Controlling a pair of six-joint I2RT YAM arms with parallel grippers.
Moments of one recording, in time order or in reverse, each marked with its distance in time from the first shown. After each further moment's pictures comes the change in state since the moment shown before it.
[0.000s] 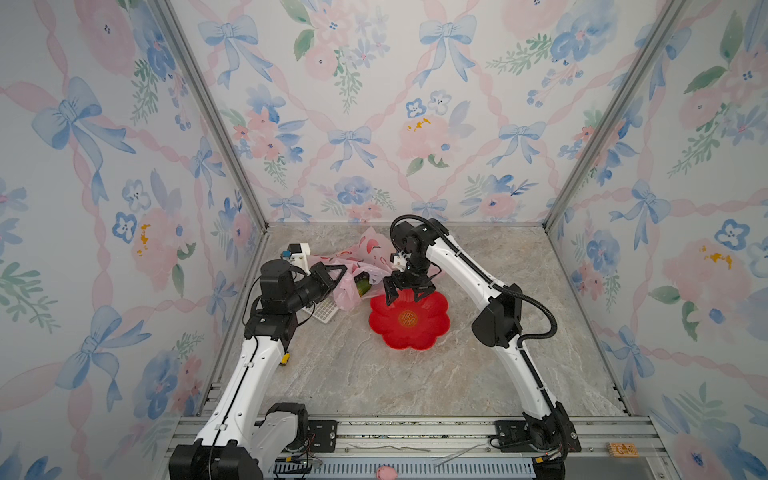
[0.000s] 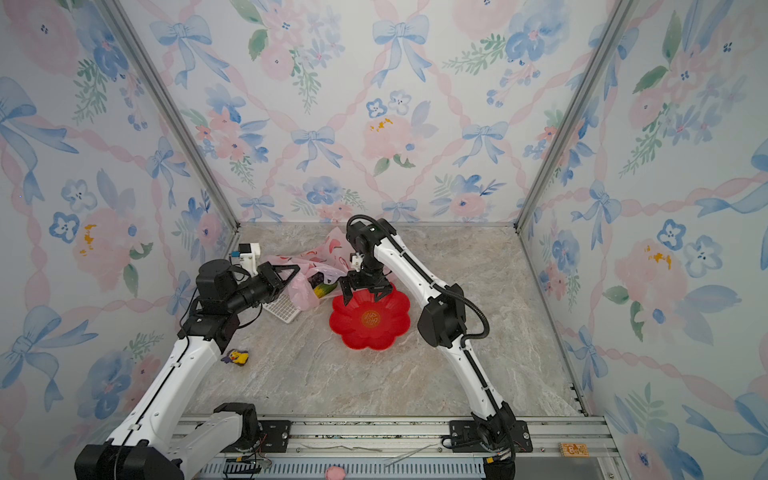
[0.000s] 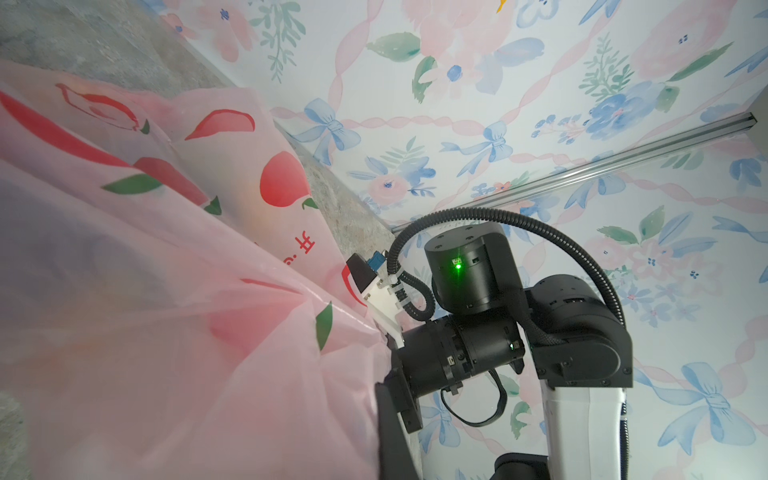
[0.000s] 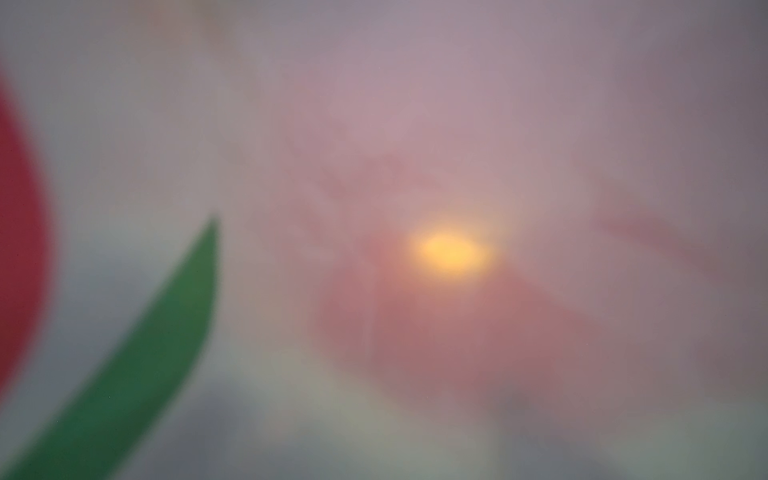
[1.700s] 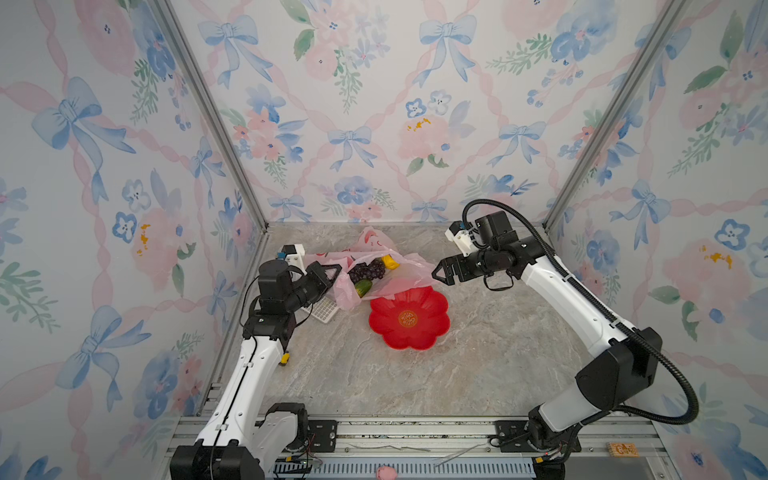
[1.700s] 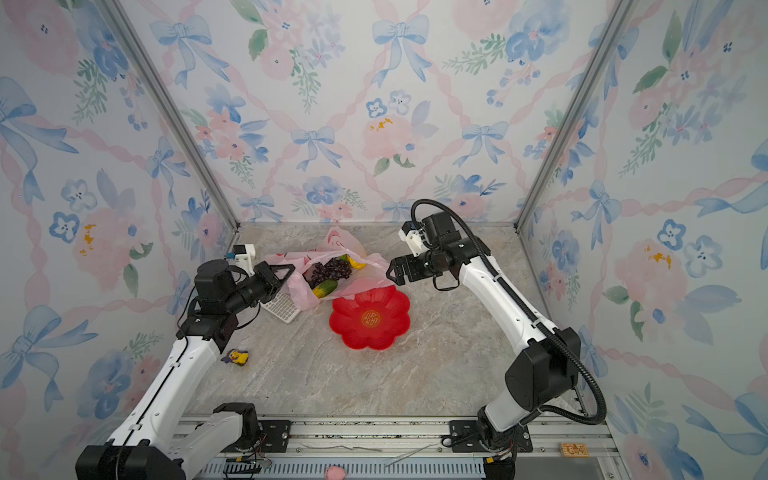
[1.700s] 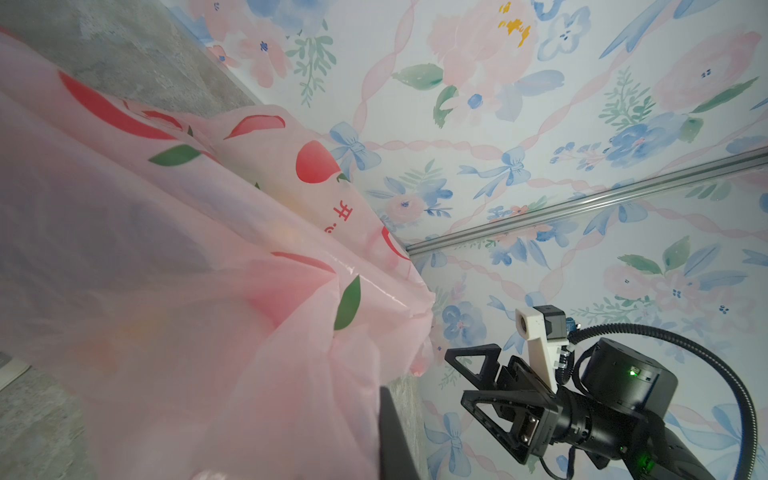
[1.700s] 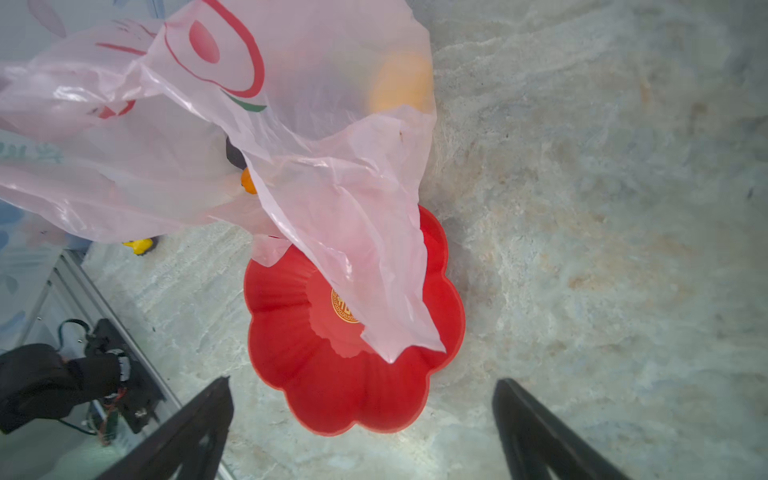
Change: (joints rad) left arm 0.021 -0.001 0.000 -0.023 -0.052 0.000; right arm -0.253 -0.859 -1.042 0.818 -0.043 -0.276
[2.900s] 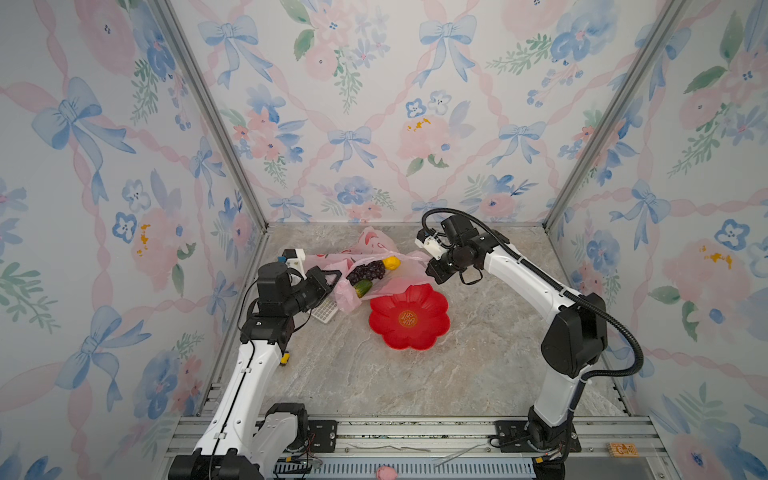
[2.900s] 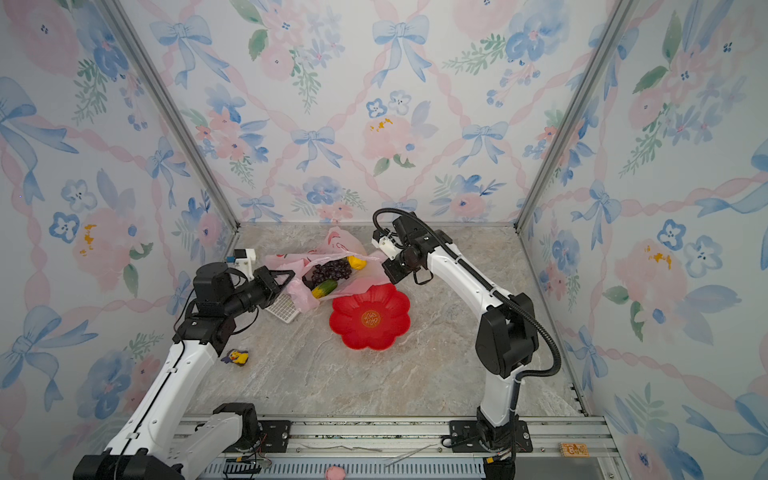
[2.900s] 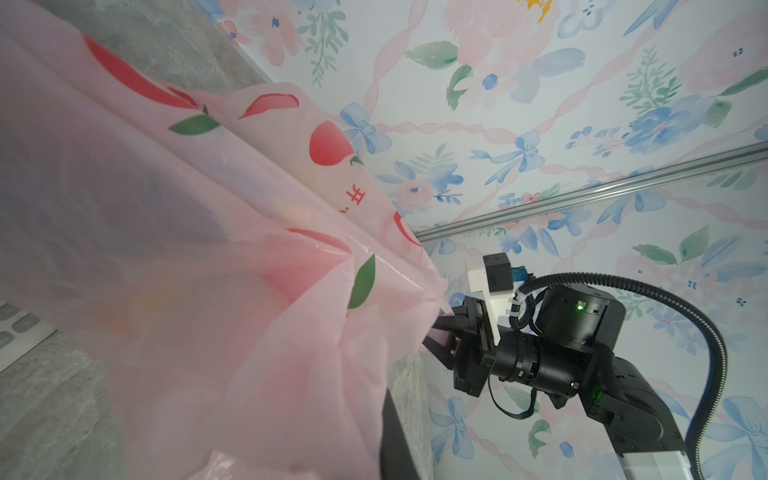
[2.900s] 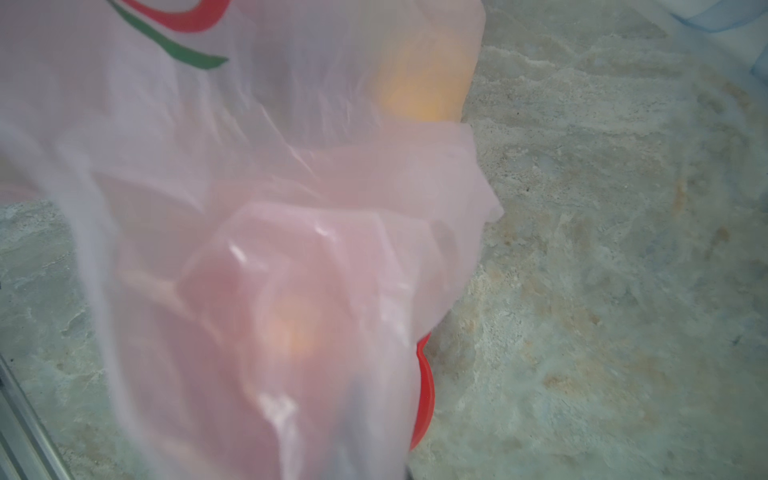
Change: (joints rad) left arm 0.006 -0.040 0.003 -0.117 0.019 0.036; right arm 0.066 0.265 0.189 -0.029 0.082 -0.191
